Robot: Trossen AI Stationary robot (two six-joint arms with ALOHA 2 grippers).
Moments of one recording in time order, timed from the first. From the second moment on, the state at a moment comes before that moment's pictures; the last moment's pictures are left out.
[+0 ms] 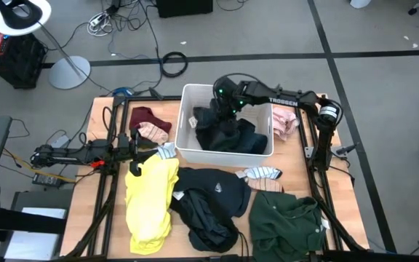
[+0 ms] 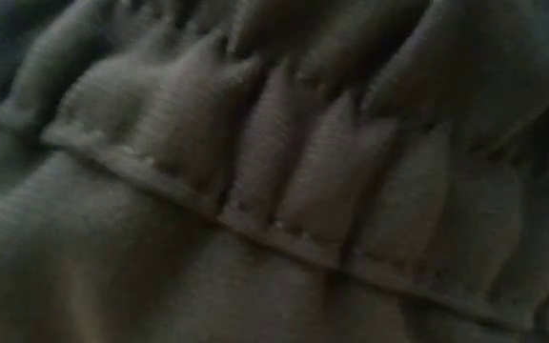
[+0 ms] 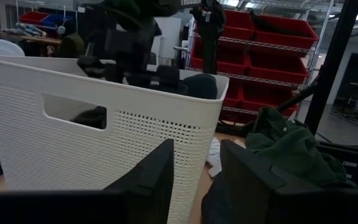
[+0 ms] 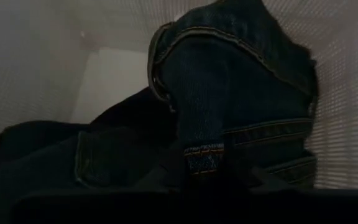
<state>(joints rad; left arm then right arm) -0.07 0.00 0.01 0.11 -0.23 -0.14 -0.44 1.88 1.58 -0.71 -0.27 -0.44</state>
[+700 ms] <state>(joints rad) -0.07 0.00 0.01 0.11 -0.23 -0.14 -0.44 1.85 1.81 -0.93 -0.10 -0.26</state>
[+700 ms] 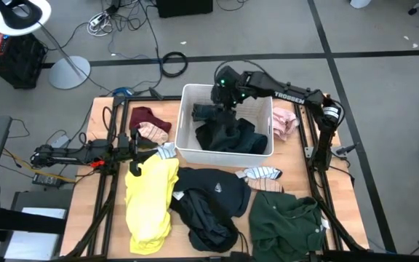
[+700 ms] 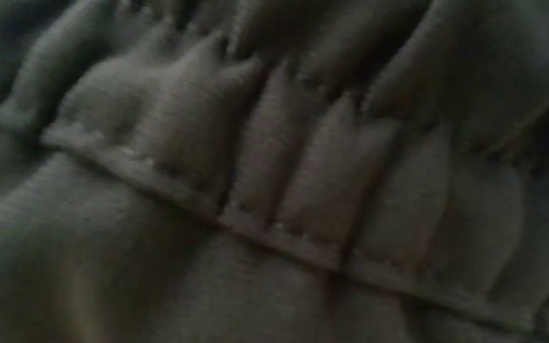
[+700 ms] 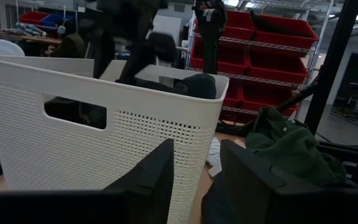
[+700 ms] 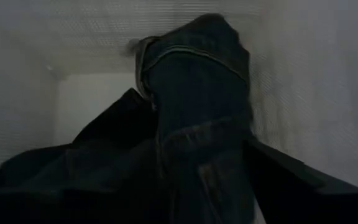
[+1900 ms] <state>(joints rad) -0.07 0.00 0.01 0.11 -0.23 -0.14 0.35 1.50 2.16 -1.57 0.63 0.90</state>
